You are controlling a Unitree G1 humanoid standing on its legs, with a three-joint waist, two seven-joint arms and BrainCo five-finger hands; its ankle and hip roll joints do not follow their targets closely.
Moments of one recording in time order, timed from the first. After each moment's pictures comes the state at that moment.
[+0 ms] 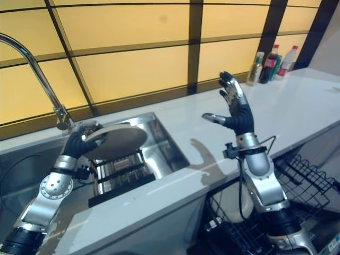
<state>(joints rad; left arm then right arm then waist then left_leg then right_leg) -0.17 0.60 -0.10 -0.07 -0.10 -0.16 0.11 -0.40 -0.56 0.18 -0.15 0.37 -0.21 -0.05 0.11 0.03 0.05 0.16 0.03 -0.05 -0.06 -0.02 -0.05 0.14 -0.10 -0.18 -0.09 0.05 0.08</state>
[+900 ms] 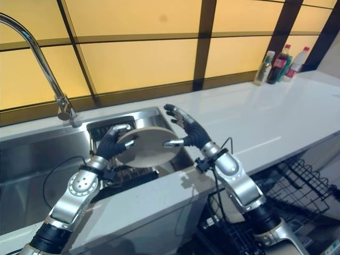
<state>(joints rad) -0.20 0.49 -0.21 -0.10 -0.19 -0.07 0.06 -0.41 -0.51 0.39 -0.15 0.36 0.04 0.17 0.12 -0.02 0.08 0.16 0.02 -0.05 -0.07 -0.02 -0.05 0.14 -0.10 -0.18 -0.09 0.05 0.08</state>
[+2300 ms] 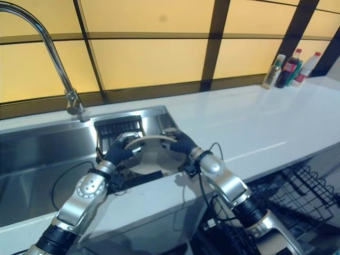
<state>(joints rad) -0.20 0.46 -0.27 -0.08 -0.23 -0.01 0.04 -0.50 -0.47 0.48 -0.04 0.33 0.21 0.09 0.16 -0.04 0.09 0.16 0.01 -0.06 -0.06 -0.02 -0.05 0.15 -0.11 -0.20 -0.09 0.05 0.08</state>
